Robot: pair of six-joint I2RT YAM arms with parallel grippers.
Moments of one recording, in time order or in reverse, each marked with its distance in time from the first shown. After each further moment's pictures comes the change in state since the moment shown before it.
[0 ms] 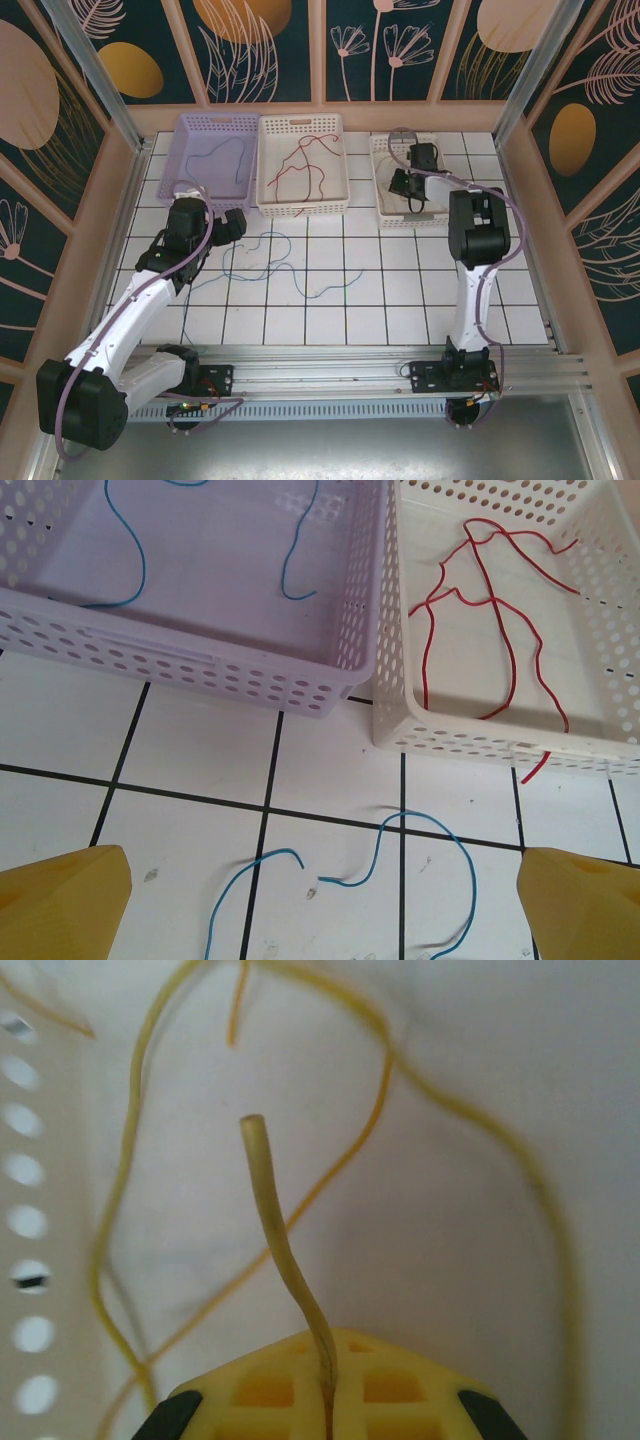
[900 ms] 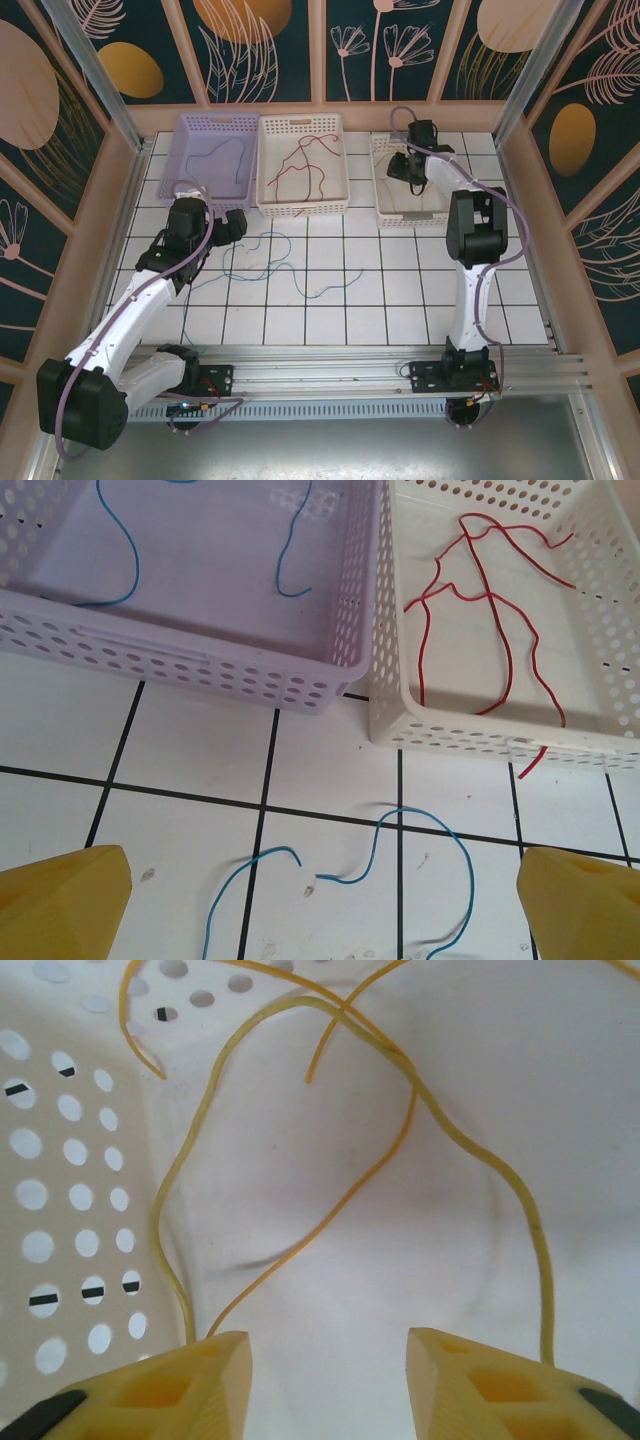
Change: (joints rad) left arm 0.000 0.002 0.000 0.000 0.011 0.008; right arm 0.013 -0.005 0.266 -0.336 0.058 -0.026
